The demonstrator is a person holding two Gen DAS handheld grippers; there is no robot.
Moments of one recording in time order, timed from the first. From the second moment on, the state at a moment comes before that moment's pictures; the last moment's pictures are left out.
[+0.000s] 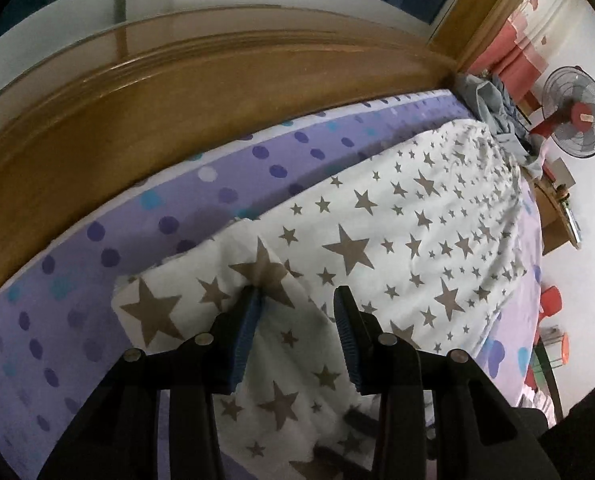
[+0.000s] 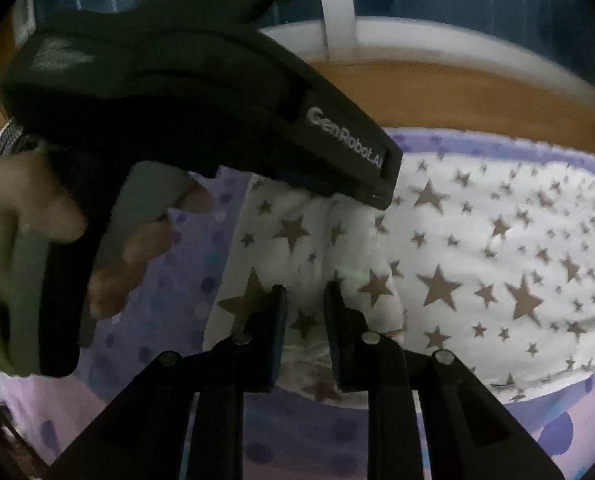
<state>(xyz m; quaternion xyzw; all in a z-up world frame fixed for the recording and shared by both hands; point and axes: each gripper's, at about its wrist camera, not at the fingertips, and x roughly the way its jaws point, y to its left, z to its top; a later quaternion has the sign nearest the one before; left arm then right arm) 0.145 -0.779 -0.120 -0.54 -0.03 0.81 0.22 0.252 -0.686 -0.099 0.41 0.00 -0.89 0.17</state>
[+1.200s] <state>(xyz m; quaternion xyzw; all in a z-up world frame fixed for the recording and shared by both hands) 0.159 -0.862 -0.138 -0.54 -0.17 0.78 0.26 0.285 -0.821 -0.114 0.39 0.19 -0.90 0.09</state>
